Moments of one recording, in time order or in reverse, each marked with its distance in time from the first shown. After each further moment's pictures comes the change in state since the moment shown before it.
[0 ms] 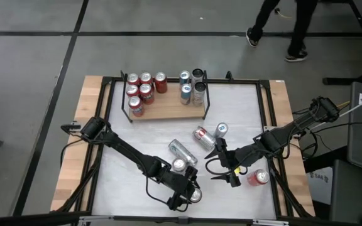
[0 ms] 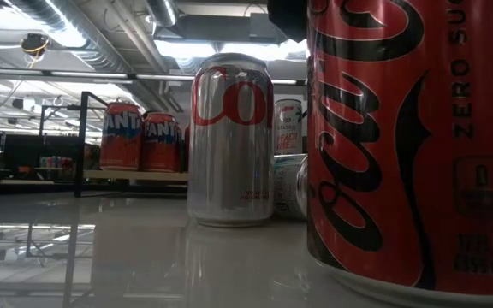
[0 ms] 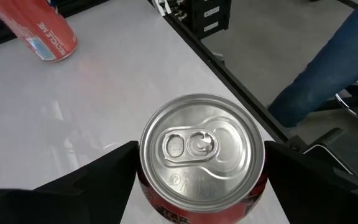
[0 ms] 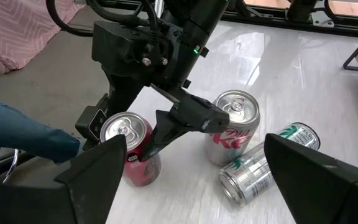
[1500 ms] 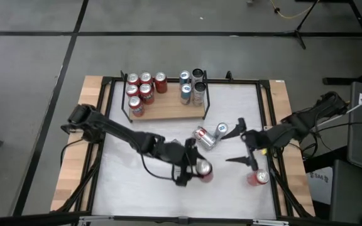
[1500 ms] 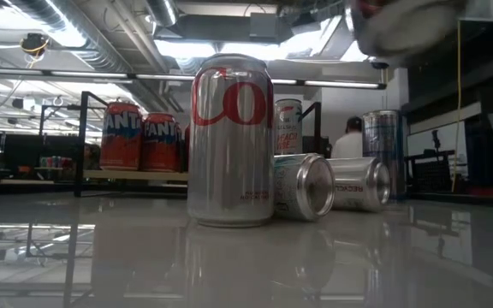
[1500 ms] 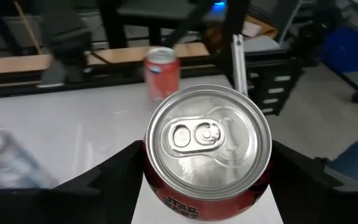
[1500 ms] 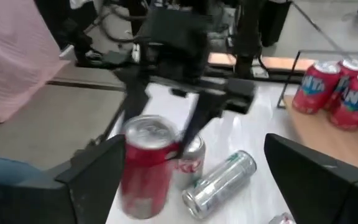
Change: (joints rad) left arm 0.153 -0.226 -0.001 0.000 -0.081 -0.184; right arm 0.000 -0.298 0.001 -0.104 0.123 -0.018
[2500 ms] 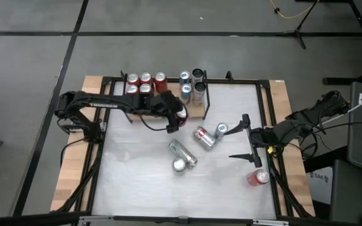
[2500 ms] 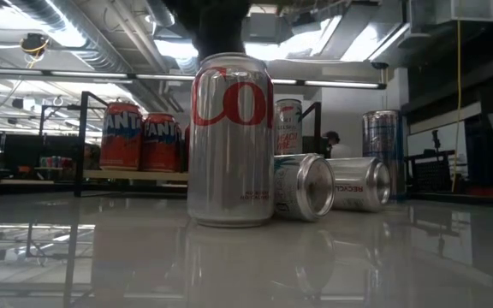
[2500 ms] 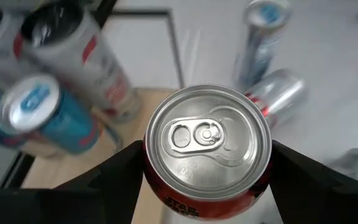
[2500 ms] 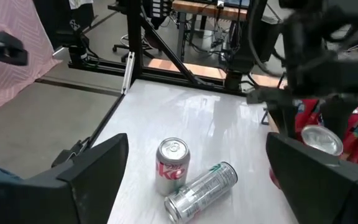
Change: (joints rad) left arm 0.437 -0.250 -0.161 -0.414 -0.072 0.086; right arm 0.000 -0.053 0.000 0.000 0.034 -0.115
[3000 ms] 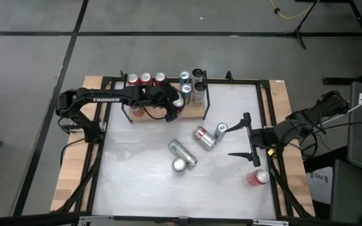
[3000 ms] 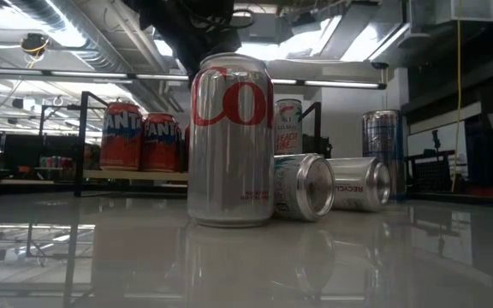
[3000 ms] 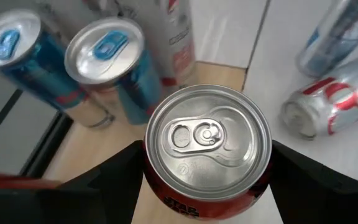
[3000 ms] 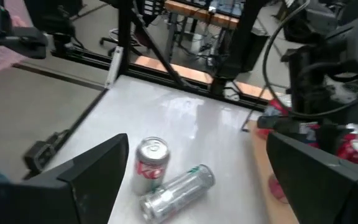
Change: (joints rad) left arm 0.173 0.000 -0.101 0.075 0.032 0.033; right arm -0.002 0.000 0.000 0.003 0.048 -0.115
